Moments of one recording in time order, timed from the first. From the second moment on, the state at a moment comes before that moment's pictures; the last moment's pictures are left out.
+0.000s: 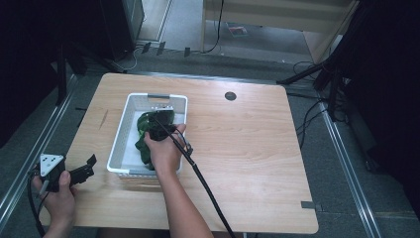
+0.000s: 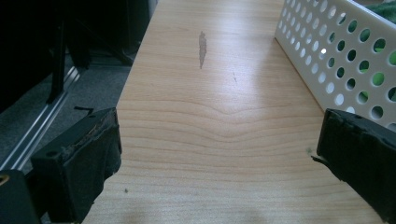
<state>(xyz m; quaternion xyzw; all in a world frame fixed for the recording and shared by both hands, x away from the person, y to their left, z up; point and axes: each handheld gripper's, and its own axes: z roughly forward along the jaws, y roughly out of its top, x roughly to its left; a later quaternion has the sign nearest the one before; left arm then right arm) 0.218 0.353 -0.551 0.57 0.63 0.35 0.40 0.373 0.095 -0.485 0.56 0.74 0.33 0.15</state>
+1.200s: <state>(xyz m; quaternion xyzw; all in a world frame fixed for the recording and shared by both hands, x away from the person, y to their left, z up) 0.218 0.352 -0.551 0.57 0.62 0.35 0.40 0.349 -0.006 -0.426 0.54 0.71 0.41 0.20</state>
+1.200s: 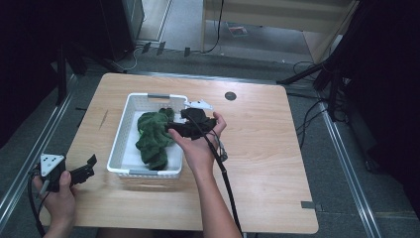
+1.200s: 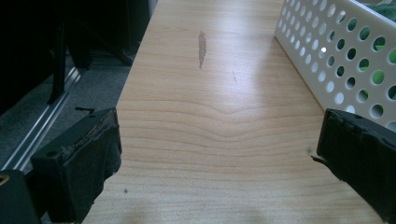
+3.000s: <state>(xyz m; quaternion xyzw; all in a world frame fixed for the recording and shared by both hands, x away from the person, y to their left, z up) 0.217 0.351 -0.551 0.57 0.62 0.36 0.40 0.280 -0.228 -0.513 0.60 0.66 0.37 0.27</state>
